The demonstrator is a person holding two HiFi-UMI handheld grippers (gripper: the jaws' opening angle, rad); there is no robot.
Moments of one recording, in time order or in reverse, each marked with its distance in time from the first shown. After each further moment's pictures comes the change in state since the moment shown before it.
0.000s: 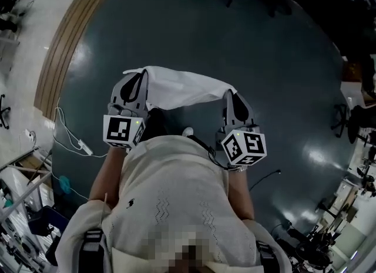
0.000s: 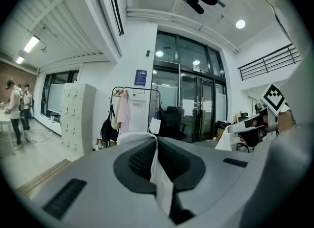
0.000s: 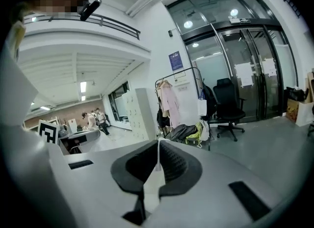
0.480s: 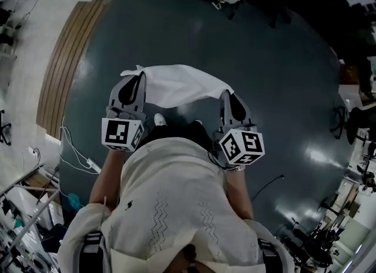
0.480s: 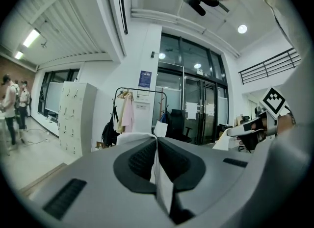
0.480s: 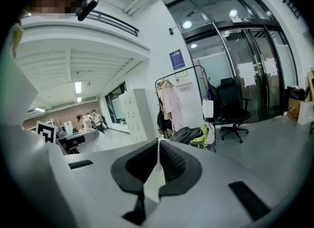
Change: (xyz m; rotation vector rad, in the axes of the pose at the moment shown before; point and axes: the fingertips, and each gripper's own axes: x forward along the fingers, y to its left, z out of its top) left arm 0.062 0.152 0.028 -0.021 -0.030 -0.023; right arm 0.142 0.074 0.040 0.014 -0.017 -0.028
